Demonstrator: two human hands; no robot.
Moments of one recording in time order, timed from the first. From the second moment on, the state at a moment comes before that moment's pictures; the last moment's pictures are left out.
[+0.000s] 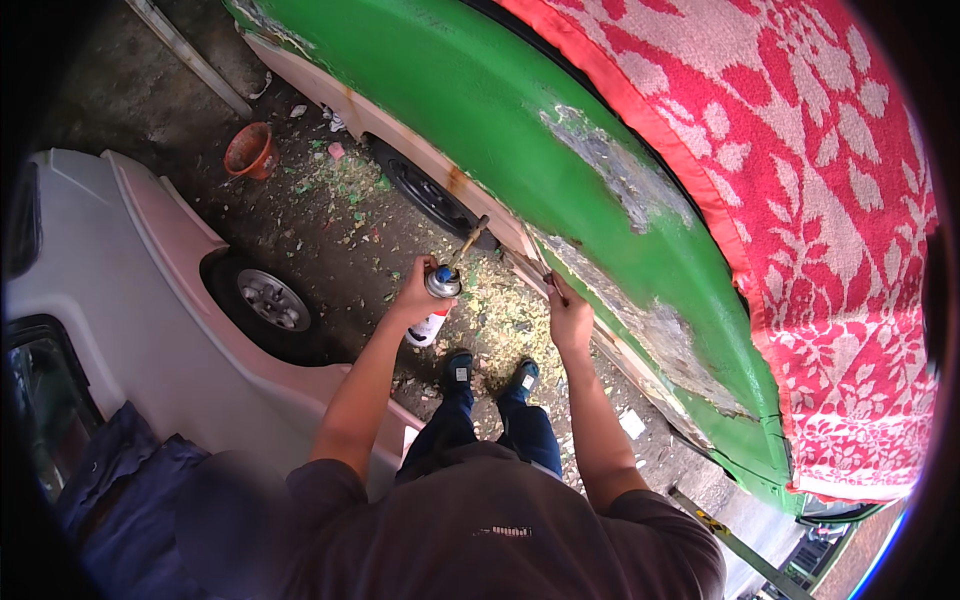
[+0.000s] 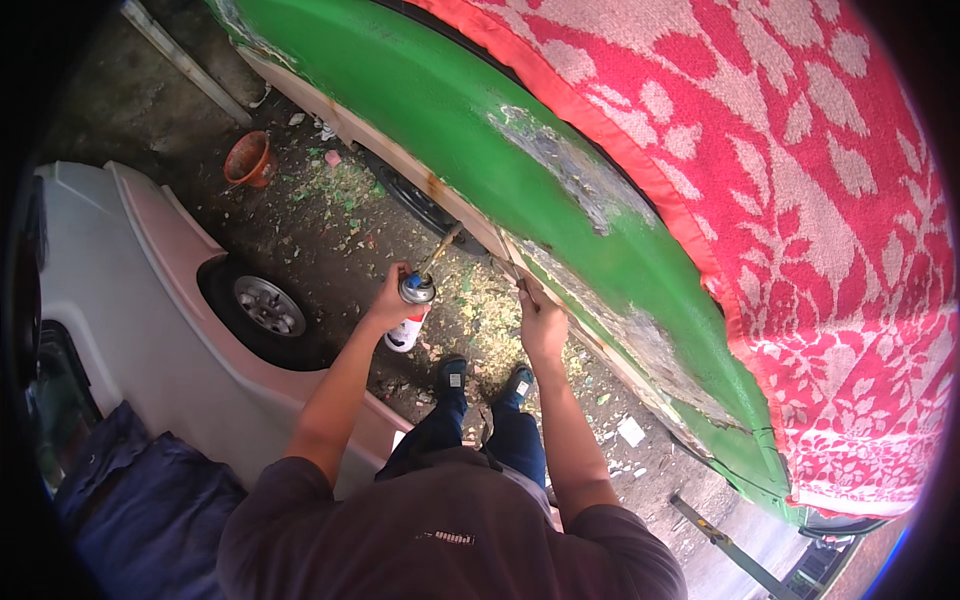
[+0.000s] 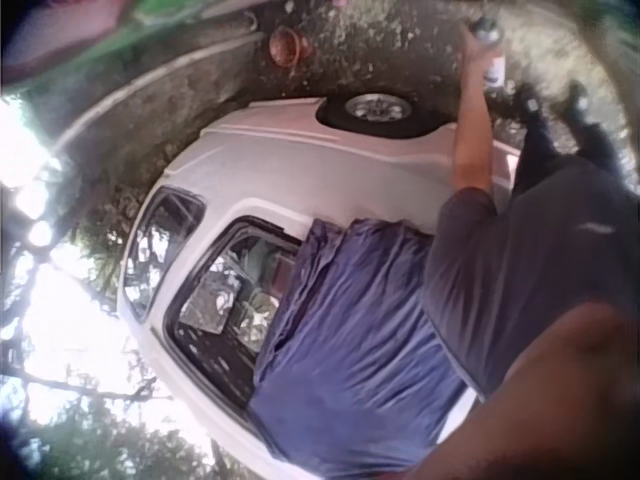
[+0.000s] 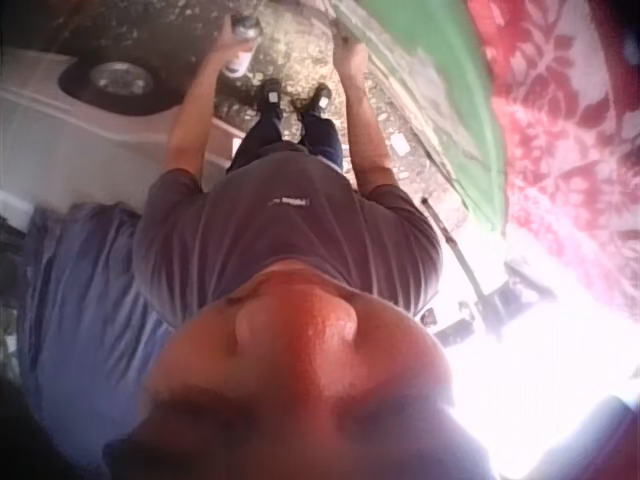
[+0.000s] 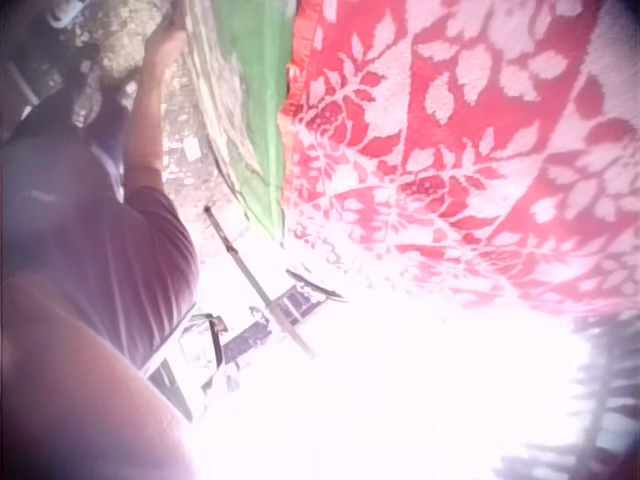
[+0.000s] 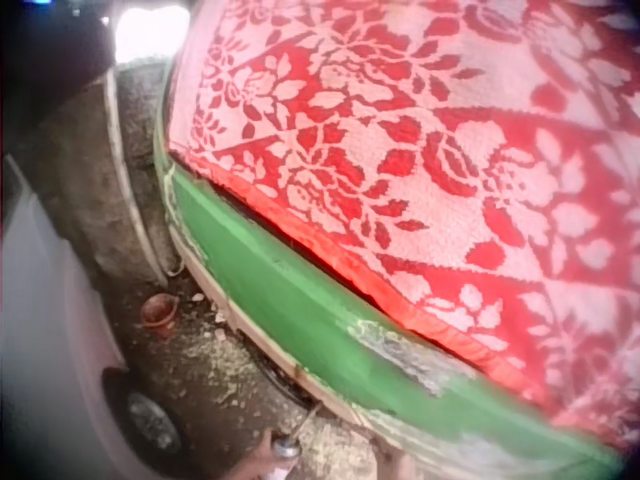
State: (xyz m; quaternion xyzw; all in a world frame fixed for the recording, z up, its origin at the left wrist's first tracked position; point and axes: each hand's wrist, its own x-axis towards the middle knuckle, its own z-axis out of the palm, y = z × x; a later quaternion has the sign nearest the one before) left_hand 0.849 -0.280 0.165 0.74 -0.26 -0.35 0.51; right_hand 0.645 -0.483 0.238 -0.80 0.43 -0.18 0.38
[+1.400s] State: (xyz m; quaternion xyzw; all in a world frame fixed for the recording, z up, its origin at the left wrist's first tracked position) left_hand 0.861 -0.310 0.146 0.67 -0.19 -0.39 0.61; right_hand 0.639 -0.479 0.283 -0.76 0.48 -0.11 0.41
